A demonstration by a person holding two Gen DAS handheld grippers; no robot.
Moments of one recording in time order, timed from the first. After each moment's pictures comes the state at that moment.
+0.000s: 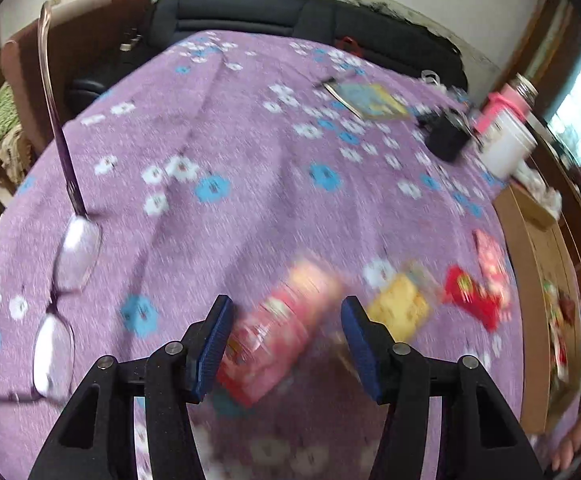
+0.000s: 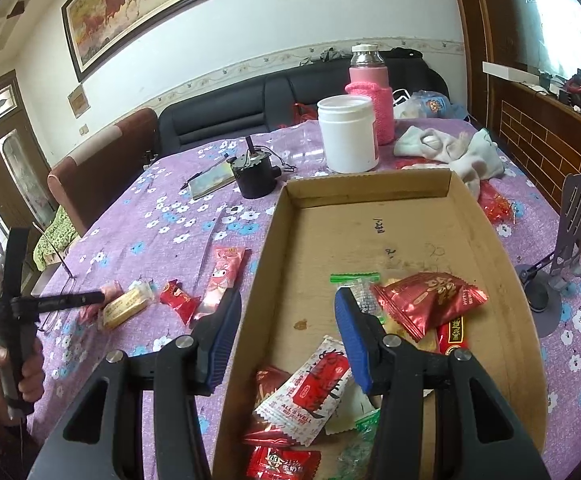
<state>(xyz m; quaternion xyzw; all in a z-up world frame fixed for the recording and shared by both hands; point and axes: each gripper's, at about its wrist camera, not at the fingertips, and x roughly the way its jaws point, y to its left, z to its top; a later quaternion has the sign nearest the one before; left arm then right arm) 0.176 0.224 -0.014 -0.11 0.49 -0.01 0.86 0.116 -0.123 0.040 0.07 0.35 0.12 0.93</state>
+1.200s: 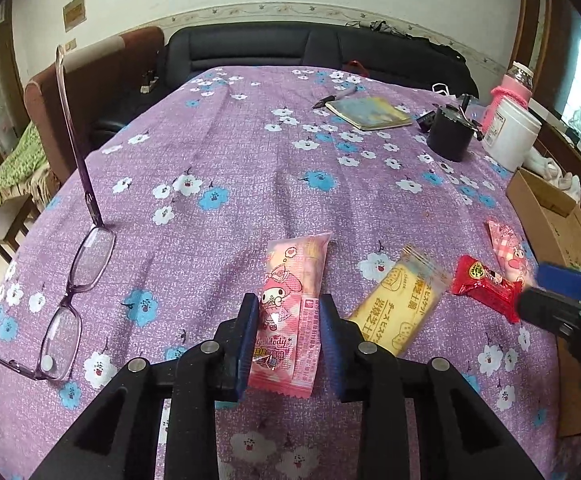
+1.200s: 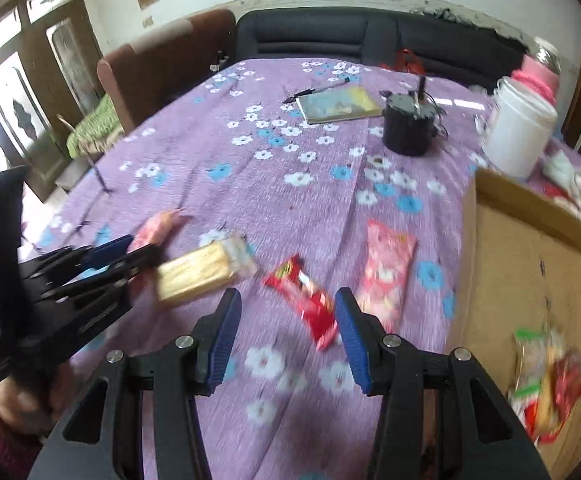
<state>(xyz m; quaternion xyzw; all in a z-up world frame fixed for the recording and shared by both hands) 0.161 0.198 -0.019 -0.06 0.43 0.05 0.90 0.180 0.029 0.014 -0.08 0.45 0.23 0.86</state>
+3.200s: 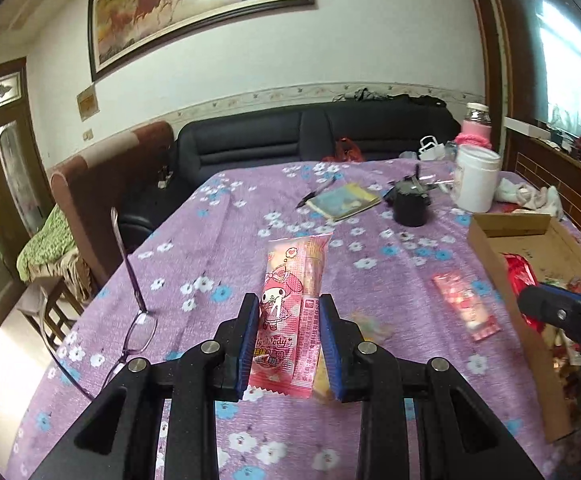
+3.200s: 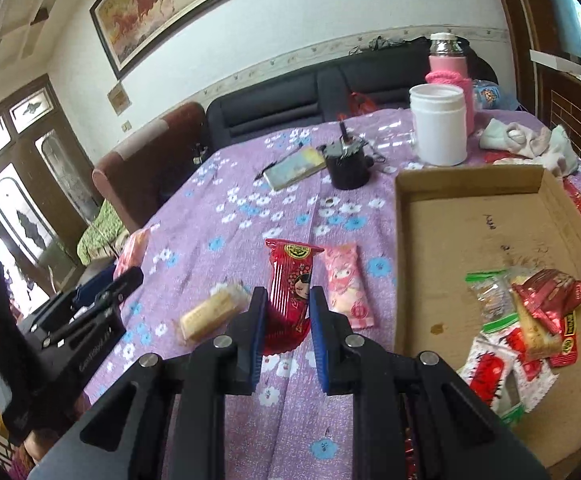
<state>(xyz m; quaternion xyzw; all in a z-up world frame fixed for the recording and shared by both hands) 0.111 0.143 0.051 0.03 0.28 0.07 0.96 0.125 -0.049 0.045 0.10 0.35 0.20 0.91</state>
